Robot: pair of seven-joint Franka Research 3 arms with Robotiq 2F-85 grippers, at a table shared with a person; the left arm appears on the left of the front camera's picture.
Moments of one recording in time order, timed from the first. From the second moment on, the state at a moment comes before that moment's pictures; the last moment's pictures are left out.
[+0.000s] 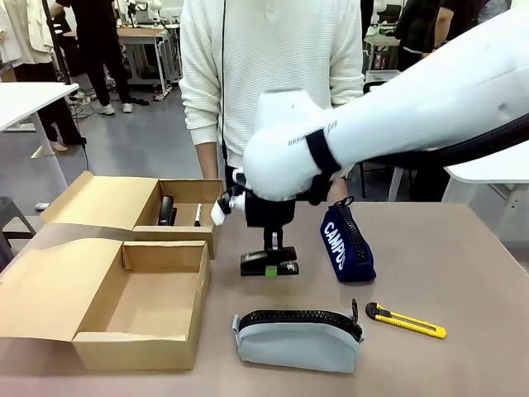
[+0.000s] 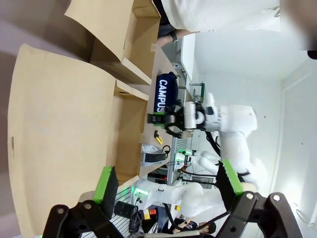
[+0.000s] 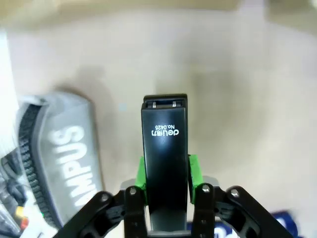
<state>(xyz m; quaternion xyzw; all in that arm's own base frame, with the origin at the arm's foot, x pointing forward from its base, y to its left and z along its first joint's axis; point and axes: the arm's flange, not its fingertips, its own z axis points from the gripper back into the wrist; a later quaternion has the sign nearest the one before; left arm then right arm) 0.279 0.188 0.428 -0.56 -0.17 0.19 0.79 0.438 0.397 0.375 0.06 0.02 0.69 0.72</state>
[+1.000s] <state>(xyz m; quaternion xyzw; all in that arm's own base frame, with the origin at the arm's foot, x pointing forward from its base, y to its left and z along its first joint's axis) 0.279 0.188 0.428 -0.56 -0.17 0.19 0.79 0.272 0.376 0.484 0.08 0.08 0.60 0.79</state>
